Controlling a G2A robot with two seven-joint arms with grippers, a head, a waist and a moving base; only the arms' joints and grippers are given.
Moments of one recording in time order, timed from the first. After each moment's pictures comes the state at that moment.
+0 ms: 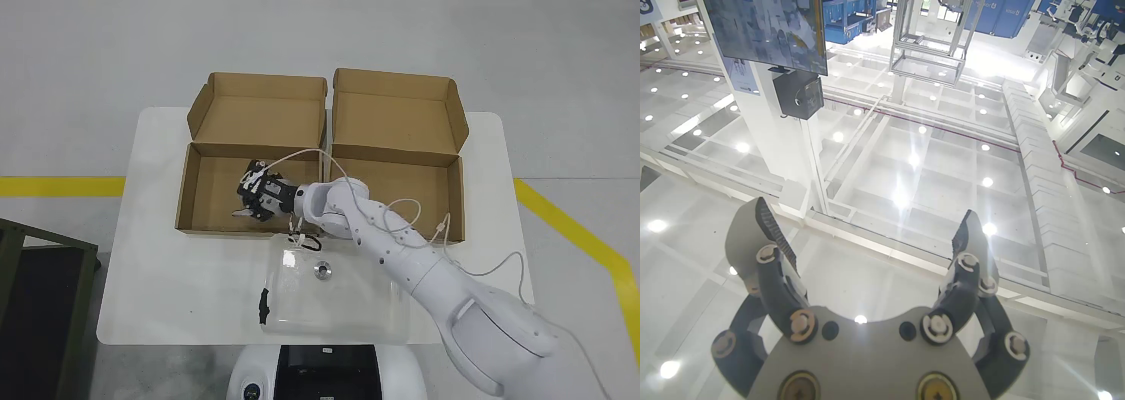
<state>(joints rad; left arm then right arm) -0.36 -0.33 -0.27 -1.17 3.07 0.39 0.07 -0.49 -1.62 0.52 -0.83 -1.08 -0.51 0.05</state>
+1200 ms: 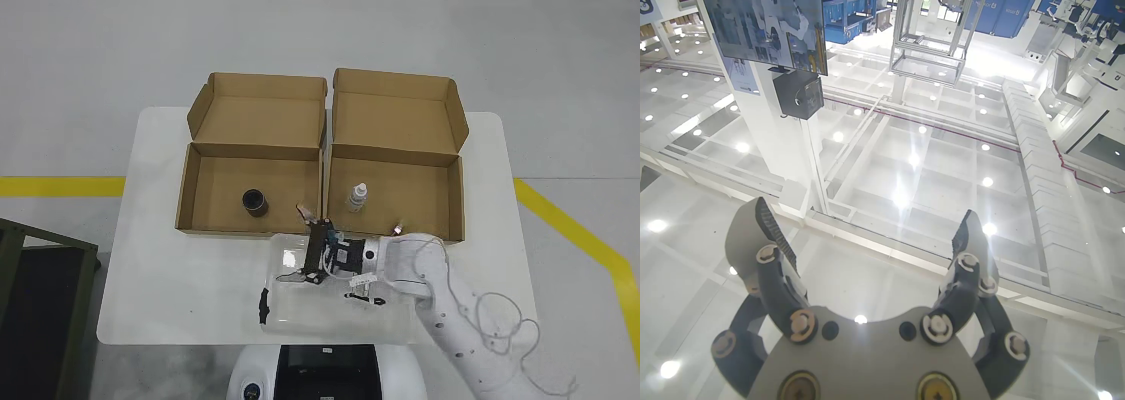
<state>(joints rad) -0.36 -0.33 -0.27 -1.17 3.07 0.39 0.07 -1.16 -1.34 1.05 -1.71 -1.37 -0.87 0.17</state>
